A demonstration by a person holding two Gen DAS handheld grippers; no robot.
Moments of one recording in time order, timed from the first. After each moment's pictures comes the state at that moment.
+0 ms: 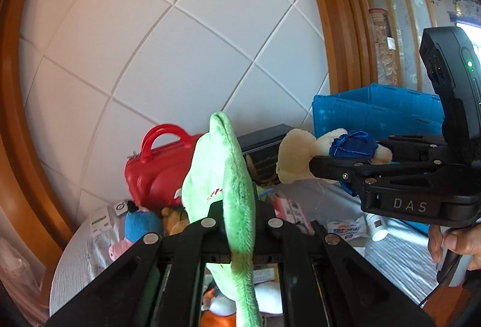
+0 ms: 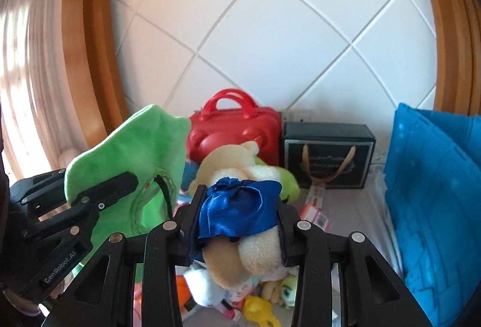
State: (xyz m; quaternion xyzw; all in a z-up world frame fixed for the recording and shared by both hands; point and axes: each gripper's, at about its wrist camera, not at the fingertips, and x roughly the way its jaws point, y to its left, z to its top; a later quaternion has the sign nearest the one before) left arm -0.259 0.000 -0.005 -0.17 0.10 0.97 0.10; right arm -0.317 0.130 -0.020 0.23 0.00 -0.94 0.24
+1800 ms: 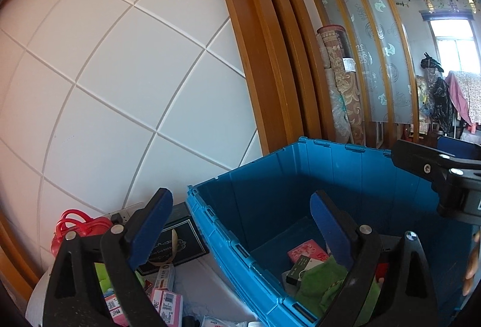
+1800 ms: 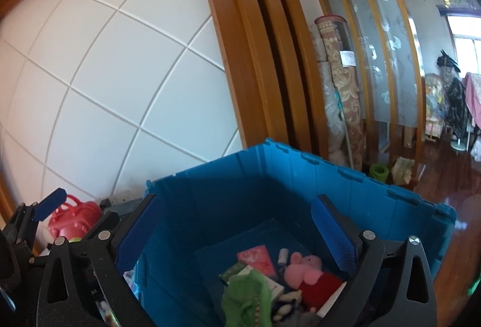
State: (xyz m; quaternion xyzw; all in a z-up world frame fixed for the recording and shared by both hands) left arm -0.300 0.352 0.063 -0.10 0.12 0.98 0.13; right arm -0.261 0.522 0.074 0.14 -0.11 -0.98 -0.06
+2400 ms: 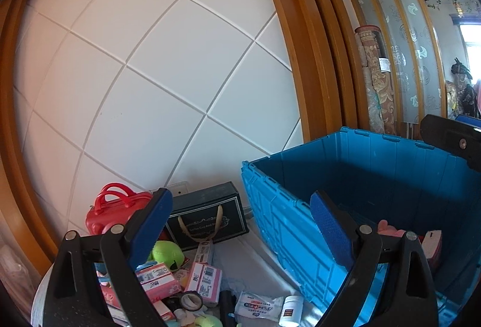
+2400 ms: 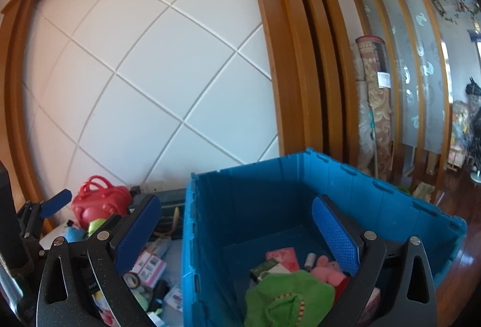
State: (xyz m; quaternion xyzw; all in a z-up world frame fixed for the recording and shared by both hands) left arm -0.264 0.265 0.049 -0.11 0.10 0.99 0.05; right arm -0.236 0.454 0.078 0.12 -0.06 -0.99 0.01
